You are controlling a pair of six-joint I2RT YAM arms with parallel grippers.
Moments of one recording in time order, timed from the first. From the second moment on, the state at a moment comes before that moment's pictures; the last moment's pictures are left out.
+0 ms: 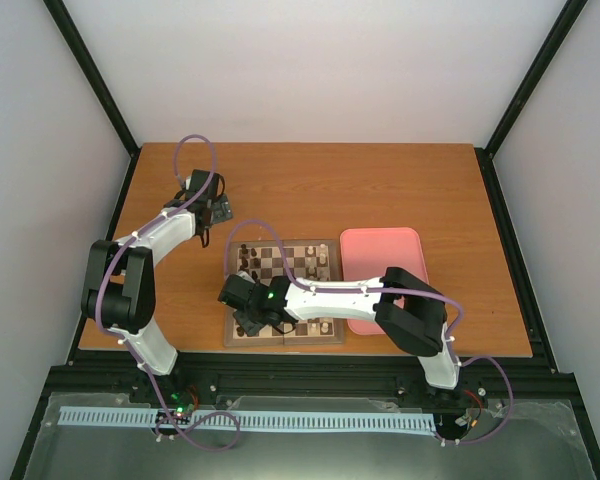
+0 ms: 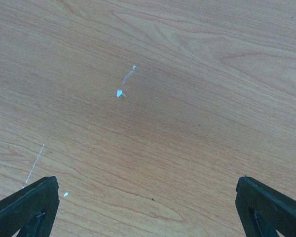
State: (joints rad) left arm -0.20 1.69 1.12 -0.36 -0.35 -0.48; right arm 1.27 1.99 1.45 -0.59 0.15 0.48
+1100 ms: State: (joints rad) left arm -0.20 1.69 1.12 -0.36 -0.35 -0.48; right arm 1.27 1.95 1.43 -0.61 0.21 0.50
